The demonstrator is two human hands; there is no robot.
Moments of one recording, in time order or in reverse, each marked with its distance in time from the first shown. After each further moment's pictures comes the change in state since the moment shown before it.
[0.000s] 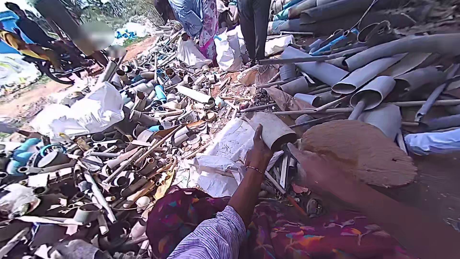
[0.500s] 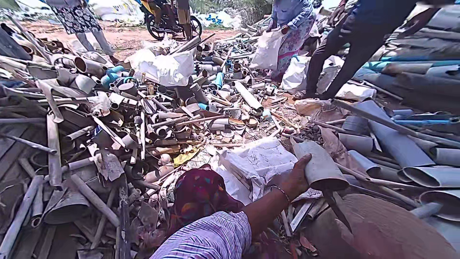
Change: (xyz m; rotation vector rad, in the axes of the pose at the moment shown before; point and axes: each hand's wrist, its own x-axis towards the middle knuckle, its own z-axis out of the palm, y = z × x) left_hand -0.006 0.028 0.014 -0.056 0.037 0.047; right_hand 0.000 0.011 0.003 -0.041 0.154 -0.186
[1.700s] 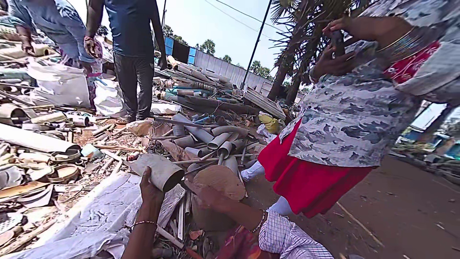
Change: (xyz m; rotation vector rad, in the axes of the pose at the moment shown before) left_hand -0.007 0.004 0.023 0.020 -0.131 0.214; right_hand -0.010 0.004 -0.006 0.130 0.041 0.094
